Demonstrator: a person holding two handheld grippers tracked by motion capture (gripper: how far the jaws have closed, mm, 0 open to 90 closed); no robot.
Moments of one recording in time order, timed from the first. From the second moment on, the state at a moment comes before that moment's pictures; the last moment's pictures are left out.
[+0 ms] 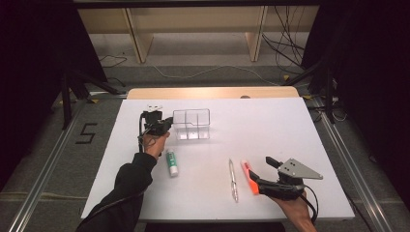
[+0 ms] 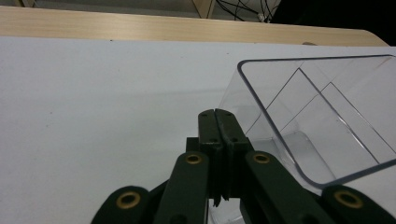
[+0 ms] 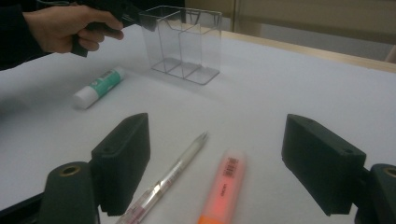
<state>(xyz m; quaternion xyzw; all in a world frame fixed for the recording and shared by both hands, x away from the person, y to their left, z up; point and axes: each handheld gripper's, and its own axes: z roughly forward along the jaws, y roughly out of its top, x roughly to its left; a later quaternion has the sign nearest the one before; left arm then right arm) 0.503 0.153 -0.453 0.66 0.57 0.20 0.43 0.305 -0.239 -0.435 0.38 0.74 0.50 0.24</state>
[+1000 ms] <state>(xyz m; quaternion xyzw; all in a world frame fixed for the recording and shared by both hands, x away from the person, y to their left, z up) 0.512 0.113 -0.450 0.68 0.55 0.19 0.44 0.305 -0.239 -0.435 0.38 0.74 0.50 0.24</state>
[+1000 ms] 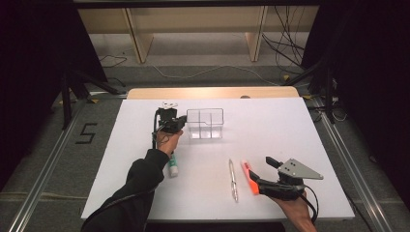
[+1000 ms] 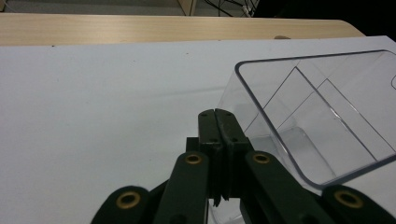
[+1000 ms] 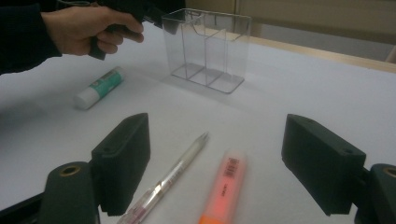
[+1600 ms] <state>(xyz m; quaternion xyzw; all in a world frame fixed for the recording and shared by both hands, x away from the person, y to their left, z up) 0.517 0.096 -0.451 0.68 0.56 0.18 0.44 0.304 -0.239 -0.435 0.38 0.74 0.50 0.24</state>
